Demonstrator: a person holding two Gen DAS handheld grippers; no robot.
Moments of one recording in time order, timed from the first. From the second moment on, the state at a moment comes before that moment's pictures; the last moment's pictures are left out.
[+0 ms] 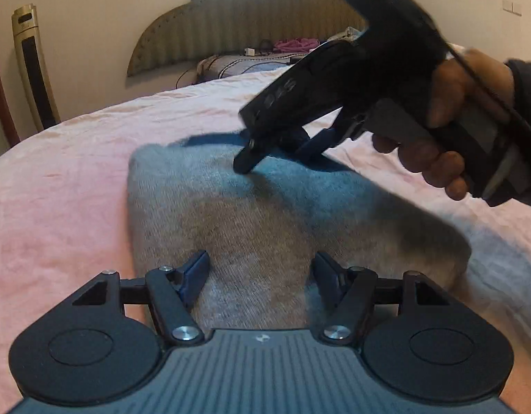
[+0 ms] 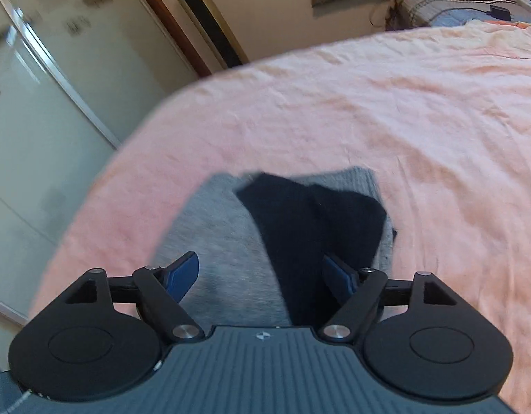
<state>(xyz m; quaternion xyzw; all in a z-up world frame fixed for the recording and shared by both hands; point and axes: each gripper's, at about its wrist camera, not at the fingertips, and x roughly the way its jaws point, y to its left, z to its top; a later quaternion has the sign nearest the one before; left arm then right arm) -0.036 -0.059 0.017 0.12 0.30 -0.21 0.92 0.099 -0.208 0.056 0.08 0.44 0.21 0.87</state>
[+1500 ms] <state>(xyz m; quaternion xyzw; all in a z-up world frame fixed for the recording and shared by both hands) -0.061 0.050 0.013 -0.17 0.44 -0.19 0.86 0.060 -0.206 0.108 0.06 0.40 0.21 0.89</state>
